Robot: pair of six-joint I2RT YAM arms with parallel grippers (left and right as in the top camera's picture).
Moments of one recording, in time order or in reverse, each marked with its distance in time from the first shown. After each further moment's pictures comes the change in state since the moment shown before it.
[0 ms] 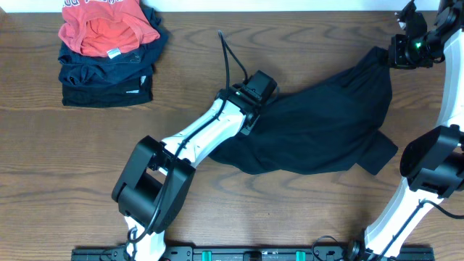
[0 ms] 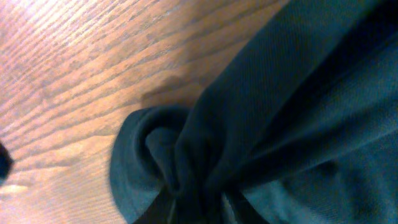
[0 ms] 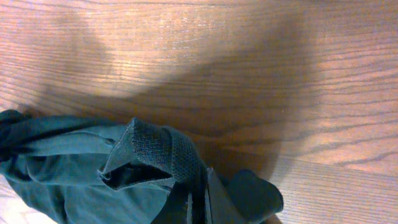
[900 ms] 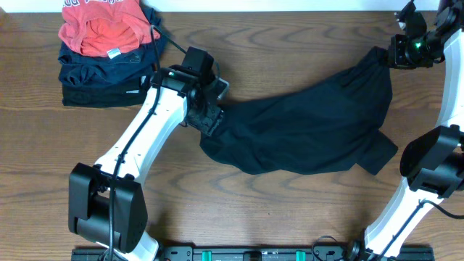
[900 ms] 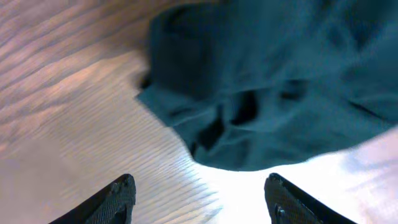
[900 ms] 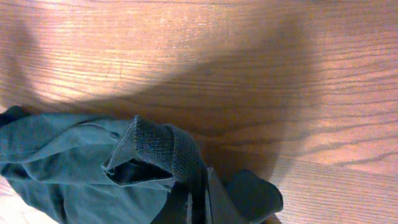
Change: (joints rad) left arm 0.288 -0.212 -0.009 -0.278 0.450 0.317; right arm 0.000 0.000 0.000 -0.002 0.000 -0.007
